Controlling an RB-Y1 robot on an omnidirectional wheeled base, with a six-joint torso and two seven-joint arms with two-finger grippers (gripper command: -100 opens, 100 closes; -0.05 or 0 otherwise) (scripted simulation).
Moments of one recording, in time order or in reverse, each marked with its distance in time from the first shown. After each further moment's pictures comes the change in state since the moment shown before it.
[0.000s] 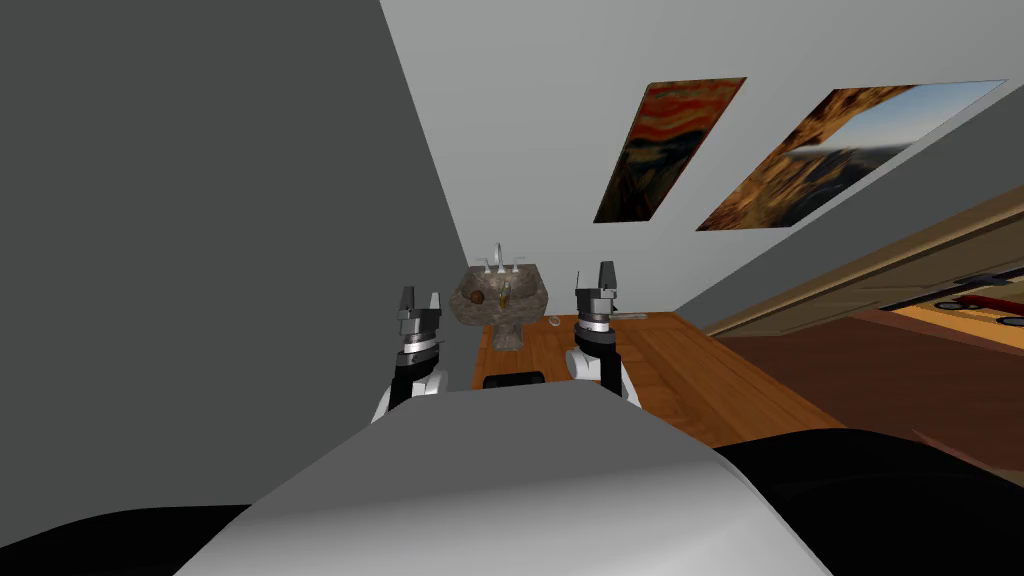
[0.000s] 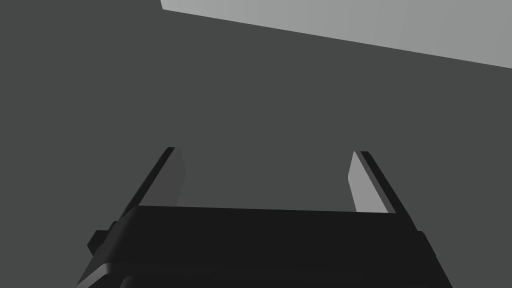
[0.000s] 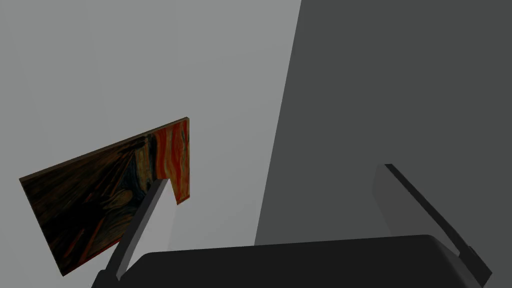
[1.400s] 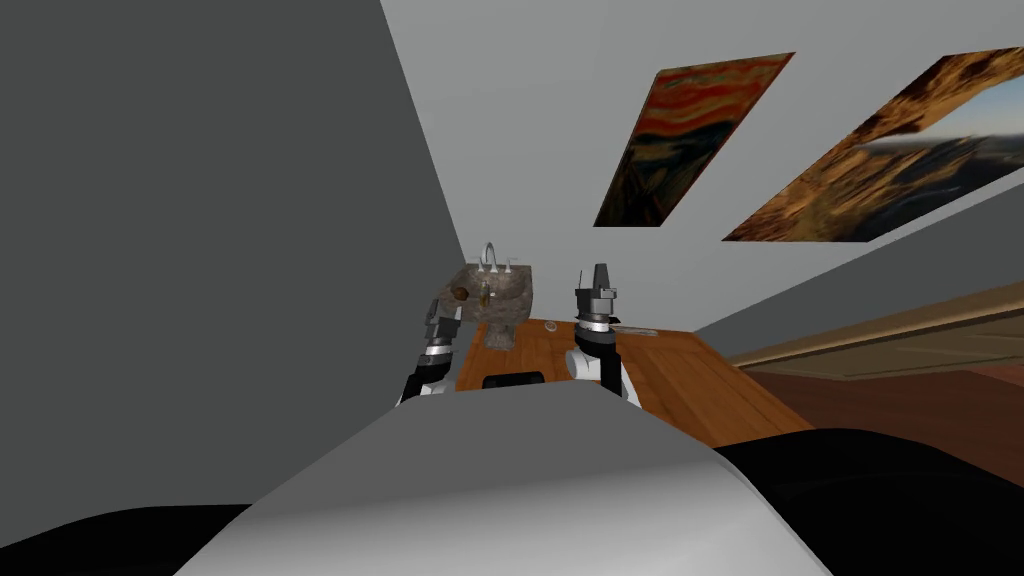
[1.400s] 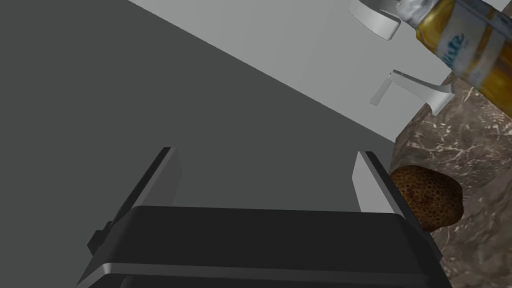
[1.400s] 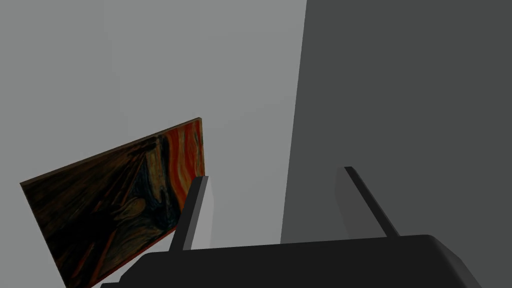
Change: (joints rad) left arm 0.019 0.147 -0.146 0.112 0.286 0.102 0.066; right arm 0.000 0.000 0.000 0.000 0.000 0.000 0.000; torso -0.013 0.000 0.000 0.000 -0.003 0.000
